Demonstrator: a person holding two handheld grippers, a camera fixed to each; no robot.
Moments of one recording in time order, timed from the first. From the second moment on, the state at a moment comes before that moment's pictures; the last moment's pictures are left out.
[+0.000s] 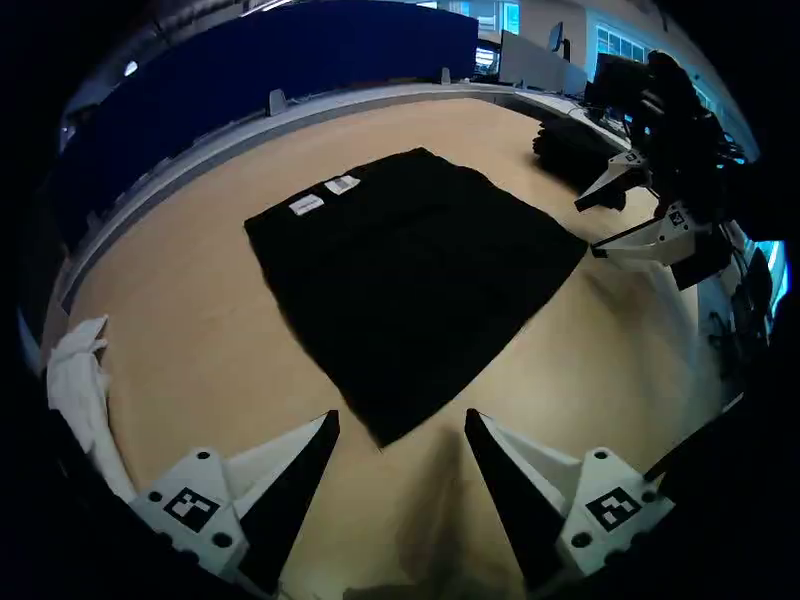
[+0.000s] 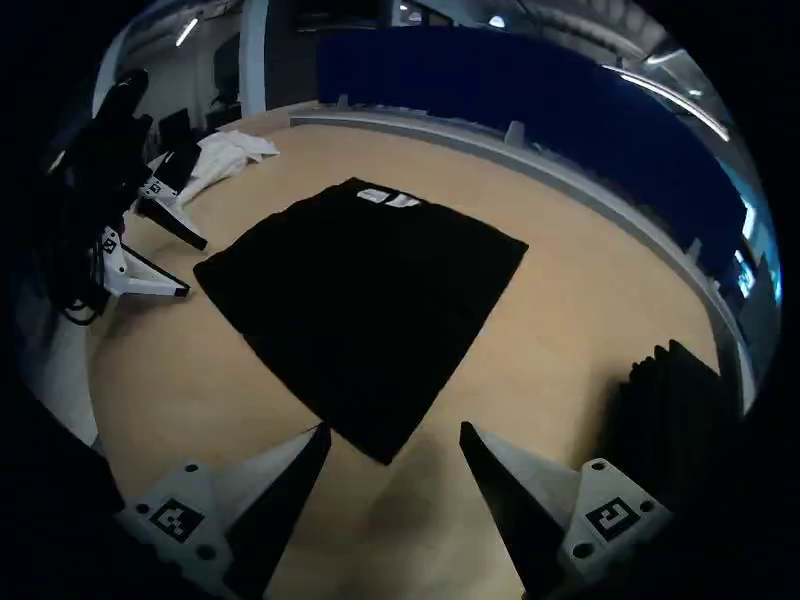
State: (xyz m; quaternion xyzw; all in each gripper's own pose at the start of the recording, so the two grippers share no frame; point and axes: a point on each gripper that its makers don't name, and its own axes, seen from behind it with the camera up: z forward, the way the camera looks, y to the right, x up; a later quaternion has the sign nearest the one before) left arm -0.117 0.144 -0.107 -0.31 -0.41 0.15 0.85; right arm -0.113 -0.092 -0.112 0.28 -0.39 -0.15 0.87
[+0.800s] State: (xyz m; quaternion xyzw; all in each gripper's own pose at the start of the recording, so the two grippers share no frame) left arm -0.123 0.142 -0.112 -0.29 -0.43 0.15 0.84; right arm -0.126 -0.095 -0.123 0.30 -0.41 -0.15 0.85
